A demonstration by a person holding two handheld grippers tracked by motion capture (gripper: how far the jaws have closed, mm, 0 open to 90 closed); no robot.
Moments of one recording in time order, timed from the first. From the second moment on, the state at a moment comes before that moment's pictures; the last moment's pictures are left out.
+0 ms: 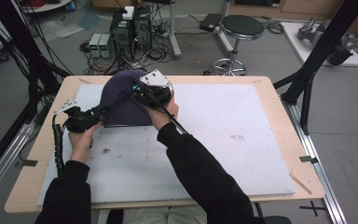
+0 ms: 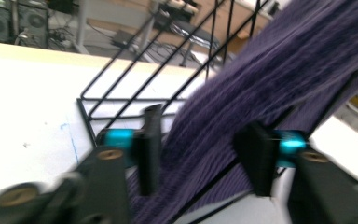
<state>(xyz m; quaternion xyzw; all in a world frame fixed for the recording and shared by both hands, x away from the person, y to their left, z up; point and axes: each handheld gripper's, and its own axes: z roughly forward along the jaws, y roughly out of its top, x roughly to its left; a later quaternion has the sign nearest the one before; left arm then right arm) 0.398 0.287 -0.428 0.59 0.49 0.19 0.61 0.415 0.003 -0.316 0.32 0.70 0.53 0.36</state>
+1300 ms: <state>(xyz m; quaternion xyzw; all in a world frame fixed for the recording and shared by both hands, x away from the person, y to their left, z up) 0.326 0.282 -0.382 0.49 0.48 0.33 0.65 0.379 -0.185 -0.270 0.39 0.60 0.54 0.44</state>
